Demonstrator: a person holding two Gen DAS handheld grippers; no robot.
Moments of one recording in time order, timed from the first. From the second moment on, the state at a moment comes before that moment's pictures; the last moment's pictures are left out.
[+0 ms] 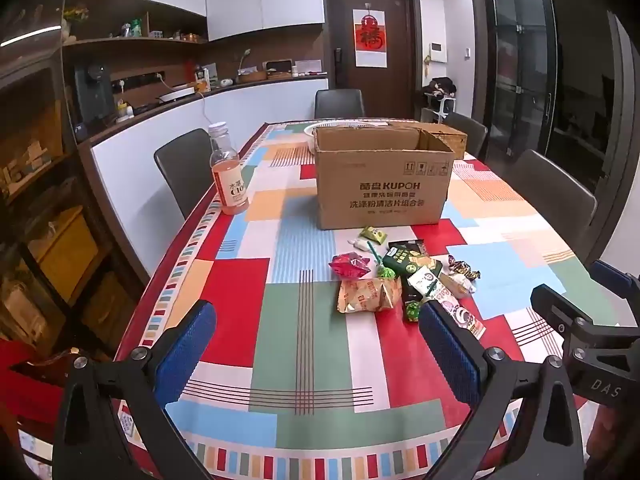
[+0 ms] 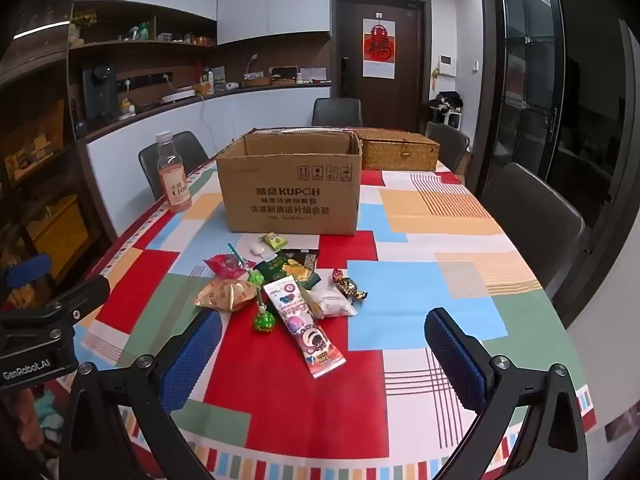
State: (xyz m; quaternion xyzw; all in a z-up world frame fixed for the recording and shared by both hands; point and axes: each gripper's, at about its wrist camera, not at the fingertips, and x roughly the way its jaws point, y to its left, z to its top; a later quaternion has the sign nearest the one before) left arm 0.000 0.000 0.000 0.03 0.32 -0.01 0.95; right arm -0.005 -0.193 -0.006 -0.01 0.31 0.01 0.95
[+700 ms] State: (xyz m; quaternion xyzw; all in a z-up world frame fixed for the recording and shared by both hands) left arm -0.003 0.000 0.003 0.03 0.31 0.00 0.95; right arm -0.008 -0.193 -0.002 -0.01 0.30 0.01 0.95
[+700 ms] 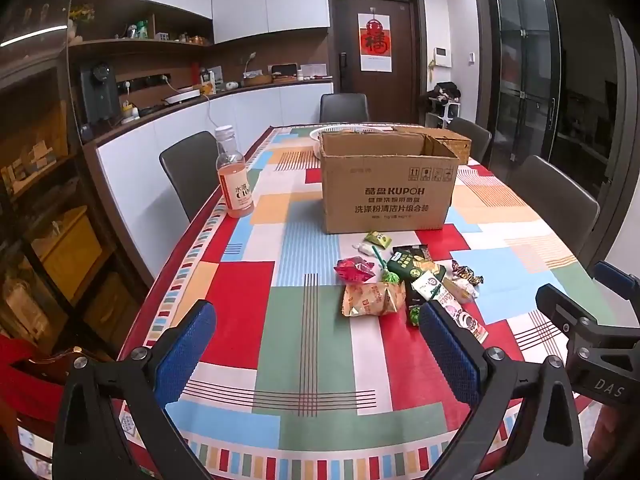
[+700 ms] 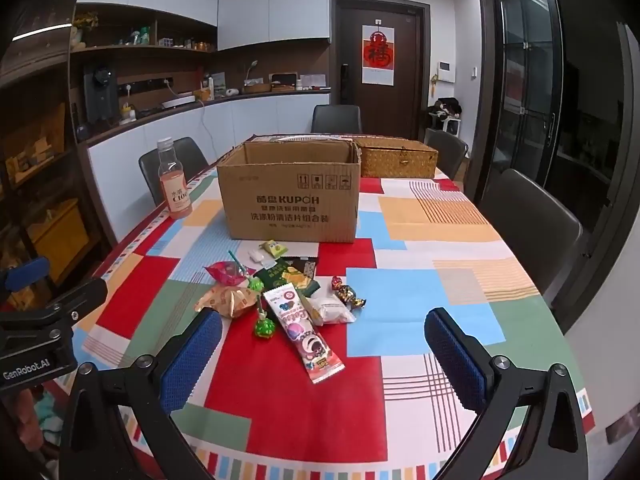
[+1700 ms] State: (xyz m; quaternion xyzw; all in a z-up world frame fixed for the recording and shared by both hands) left arm -0.002 0.002 0.002 0.03 0.32 0.00 0.95; right arm -0.005 -0.196 -0.005 -0.01 0.30 0.01 0.95
